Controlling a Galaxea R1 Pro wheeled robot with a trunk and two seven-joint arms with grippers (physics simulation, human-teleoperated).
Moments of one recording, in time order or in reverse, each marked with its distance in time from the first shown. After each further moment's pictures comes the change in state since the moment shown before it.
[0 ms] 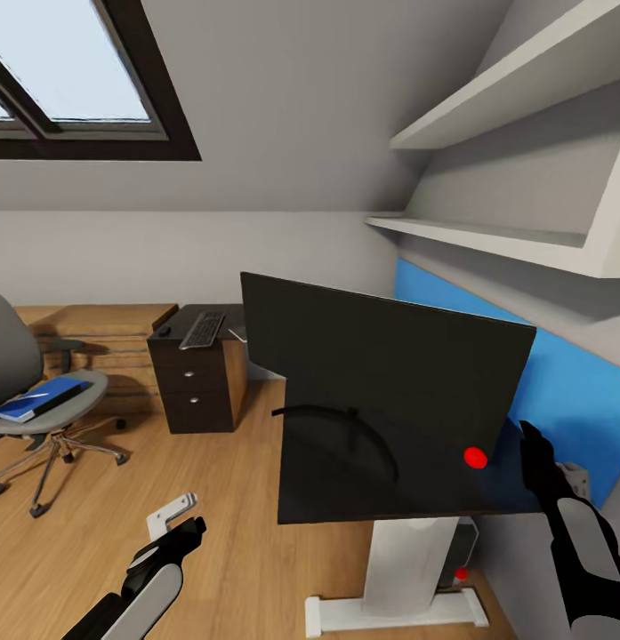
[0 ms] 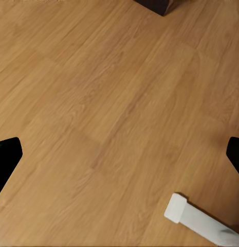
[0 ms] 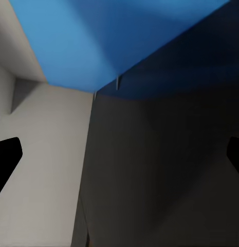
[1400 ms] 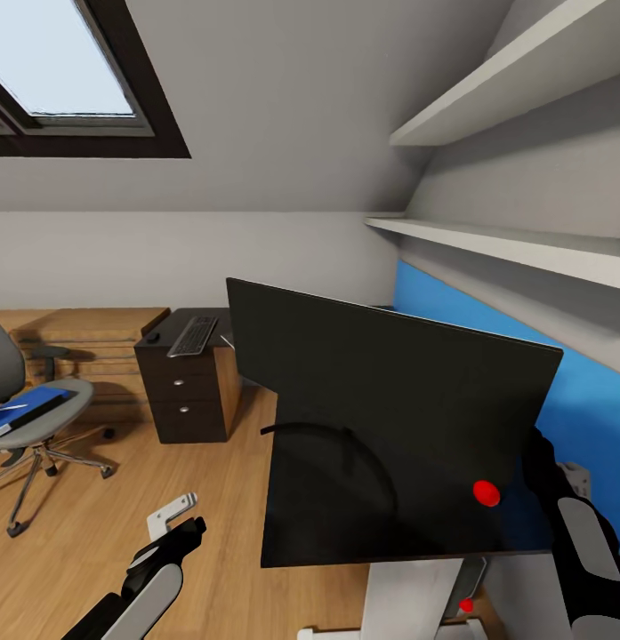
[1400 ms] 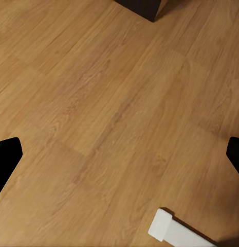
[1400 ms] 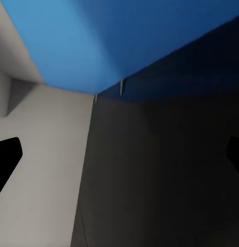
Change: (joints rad) left arm 0.000 0.000 0.000 0.000 0.001 0.000 0.000; right arm 0.000 -0.002 0.001 -0.002 0.009 0.001 -0.001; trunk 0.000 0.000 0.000
